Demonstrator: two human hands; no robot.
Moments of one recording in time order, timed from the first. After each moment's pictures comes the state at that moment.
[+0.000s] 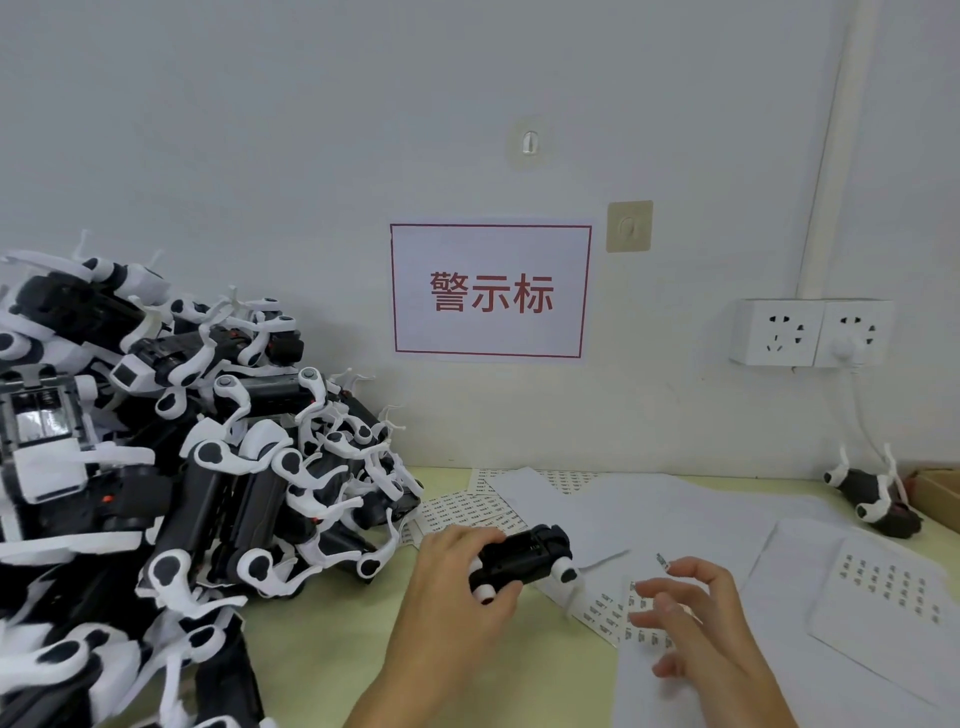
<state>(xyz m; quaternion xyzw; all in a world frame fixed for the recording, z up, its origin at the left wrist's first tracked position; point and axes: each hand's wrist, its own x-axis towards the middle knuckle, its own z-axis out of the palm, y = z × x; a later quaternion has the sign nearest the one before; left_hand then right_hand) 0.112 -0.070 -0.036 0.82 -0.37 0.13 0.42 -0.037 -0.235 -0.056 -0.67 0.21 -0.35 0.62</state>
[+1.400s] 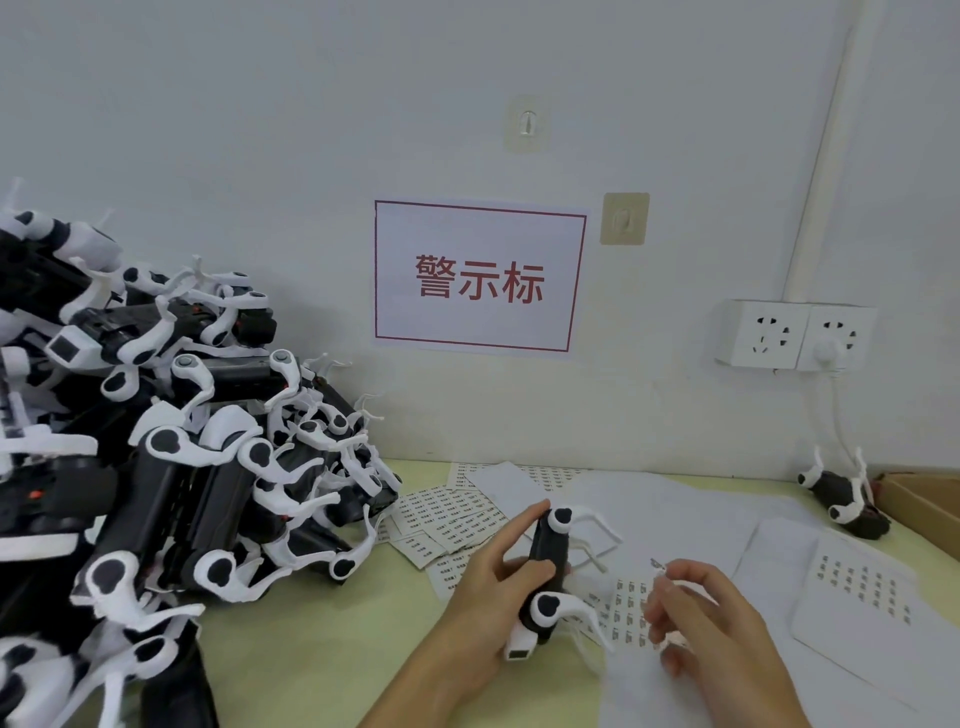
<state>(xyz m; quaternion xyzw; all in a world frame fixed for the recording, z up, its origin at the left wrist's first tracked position) 0.116 -0.116 -0.049 0.55 -0.28 -0.34 0.71 -0.034 -0.246 -0.039 -0.65 0.25 -0.33 0.63</state>
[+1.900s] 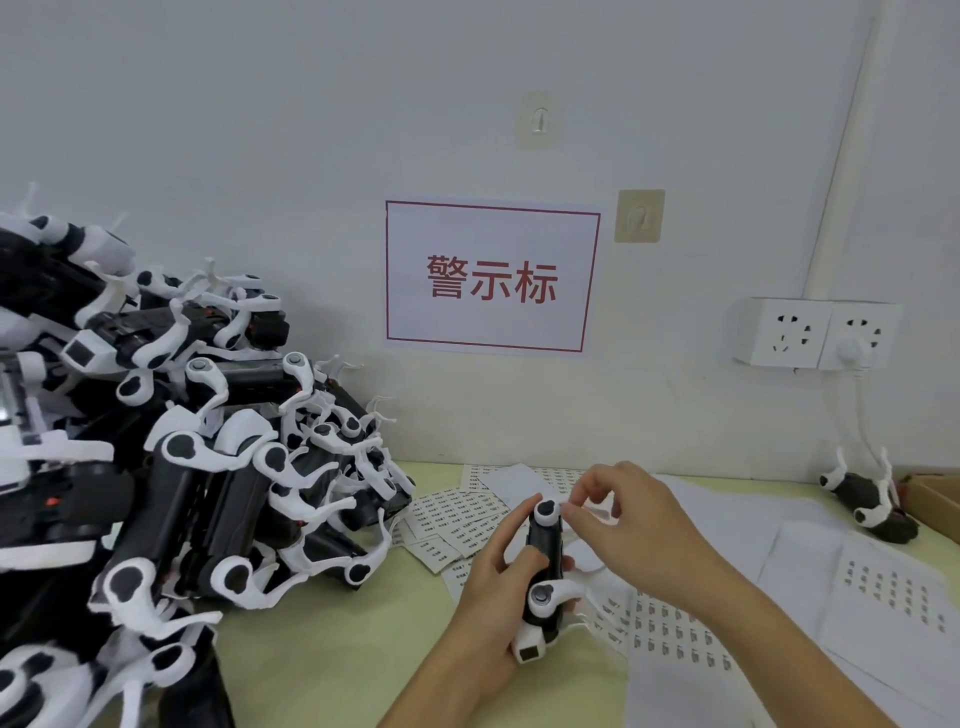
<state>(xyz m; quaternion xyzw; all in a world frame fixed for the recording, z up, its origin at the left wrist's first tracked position) 0.126 -0.123 -0.051 0.51 -0.22 -0.33 0.76 0.041 -0.250 0.023 -0.91 0.17 -0.23 0.30</state>
